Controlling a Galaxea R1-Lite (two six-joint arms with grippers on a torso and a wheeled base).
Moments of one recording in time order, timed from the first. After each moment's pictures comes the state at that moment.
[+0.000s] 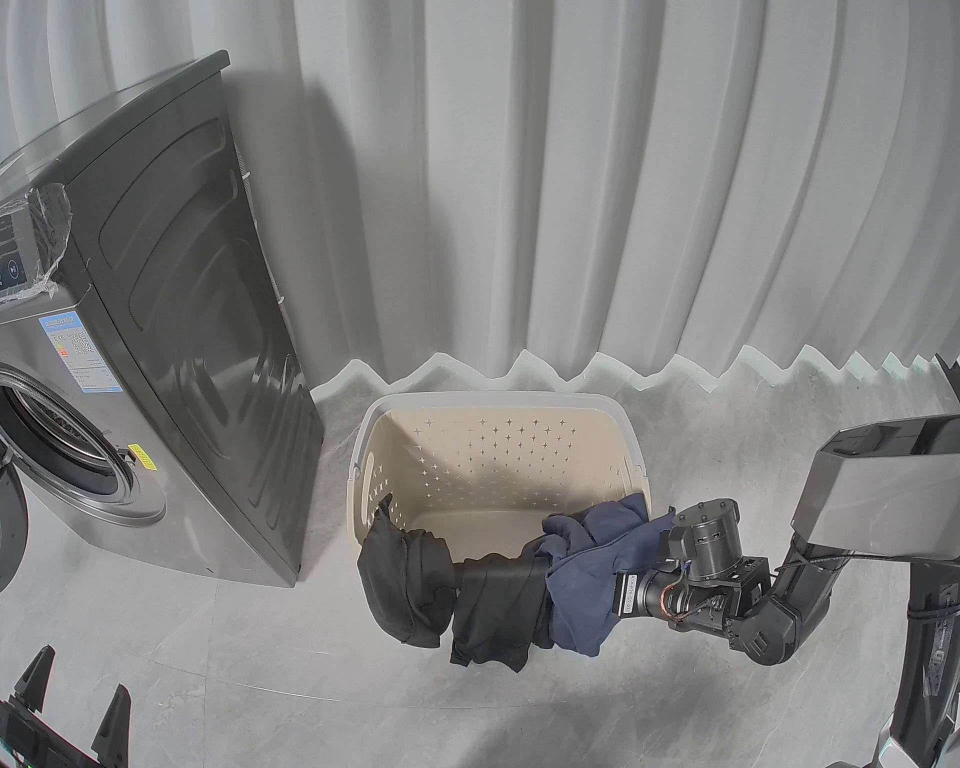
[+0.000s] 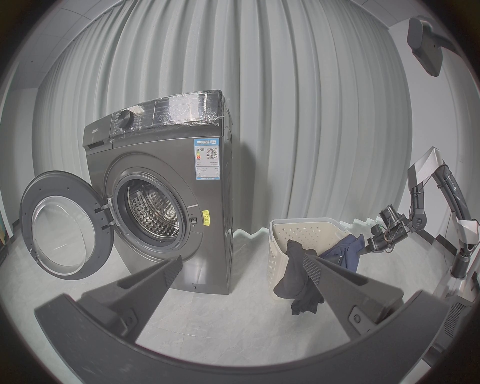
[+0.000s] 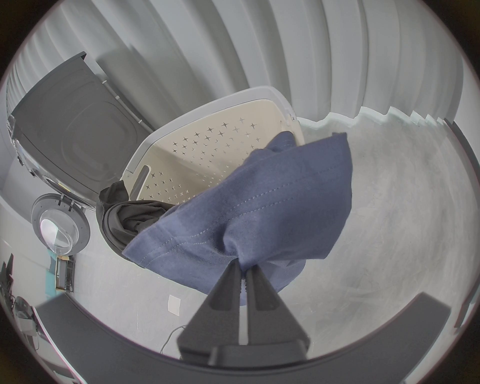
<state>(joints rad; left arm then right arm) 0.00 0.02 -0.02 0.00 -0.01 -0.01 0.51 2.25 -0.60 -1.02 -0.06 0.43</state>
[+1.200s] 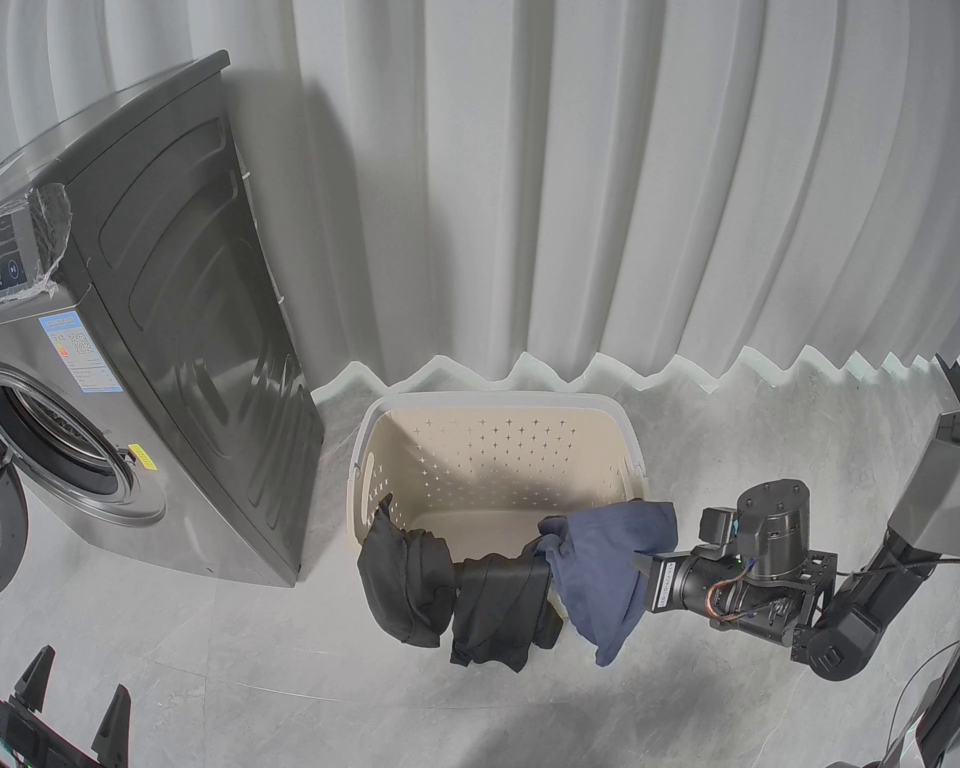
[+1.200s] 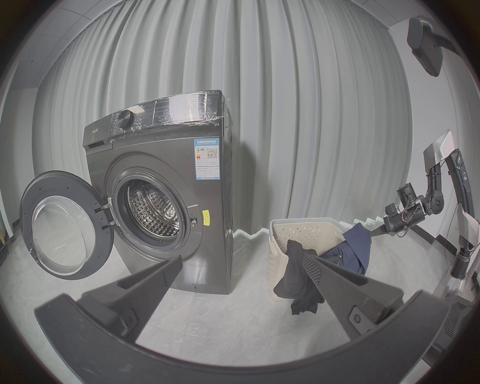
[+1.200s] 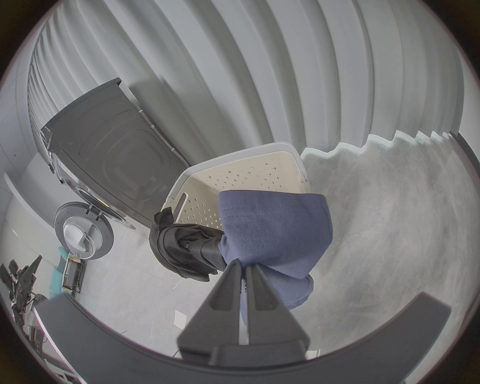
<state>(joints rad) 0.00 0.02 -0.02 0.00 -0.01 -0.01 0.57 1.96 -0.42 -1.08 -0.08 0.42</state>
